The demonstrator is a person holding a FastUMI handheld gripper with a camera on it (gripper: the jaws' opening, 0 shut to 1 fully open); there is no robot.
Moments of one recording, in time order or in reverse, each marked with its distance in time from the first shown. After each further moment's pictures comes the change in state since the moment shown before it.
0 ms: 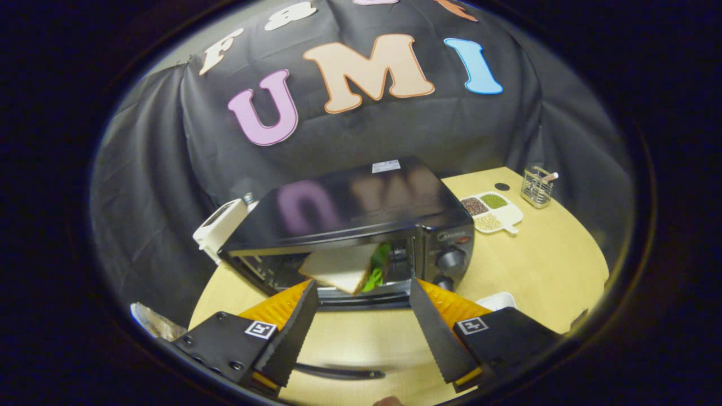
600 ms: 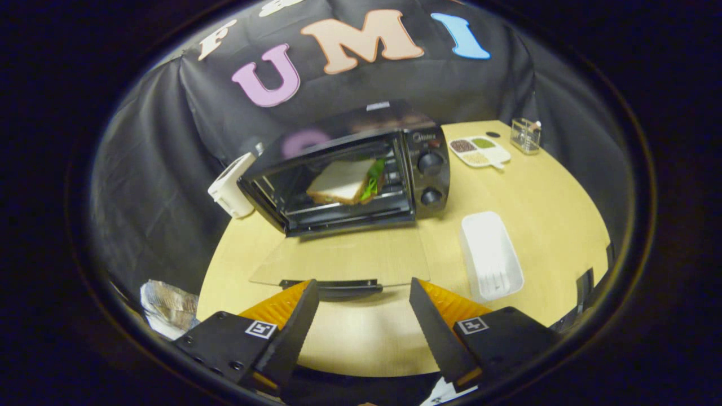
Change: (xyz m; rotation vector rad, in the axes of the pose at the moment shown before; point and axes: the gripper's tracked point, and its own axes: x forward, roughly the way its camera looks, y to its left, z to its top) arm -0.053 -0.009 -0.117 0.040 0.242 0.007
